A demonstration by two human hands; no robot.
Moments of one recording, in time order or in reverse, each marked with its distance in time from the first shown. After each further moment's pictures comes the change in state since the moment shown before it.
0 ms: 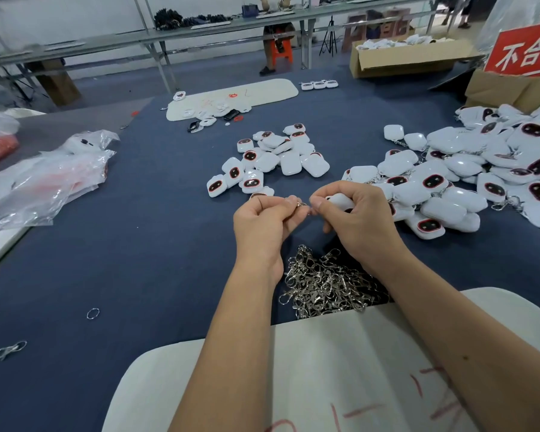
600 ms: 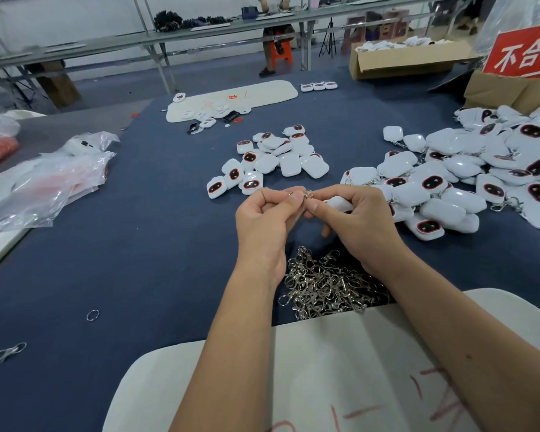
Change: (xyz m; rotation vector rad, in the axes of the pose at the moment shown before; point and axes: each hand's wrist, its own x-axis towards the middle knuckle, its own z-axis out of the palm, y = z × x) left_hand -0.003 -0.001 0.003 -0.010 -0.095 0.109; right_hand 0.001 0.003 -0.002 0.114 -0.069 -0.009
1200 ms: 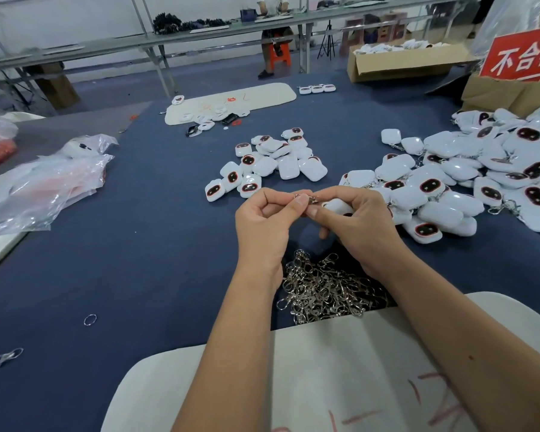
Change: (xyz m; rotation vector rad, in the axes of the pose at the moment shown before) left_hand 0.000 -0.004 -0.002 0.189 -0.027 0.119; right_hand 0.002 -0.001 -0.003 0.076 -0.041 0.019
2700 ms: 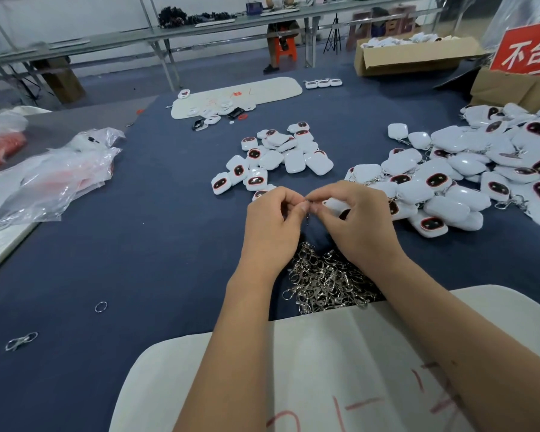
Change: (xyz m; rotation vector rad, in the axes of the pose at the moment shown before) left_hand 0.009 -0.008 -0.017 0.723 -0.101 0.282; right_hand -0.008 -0.009 0.012 -0.564 0.136 -0.227
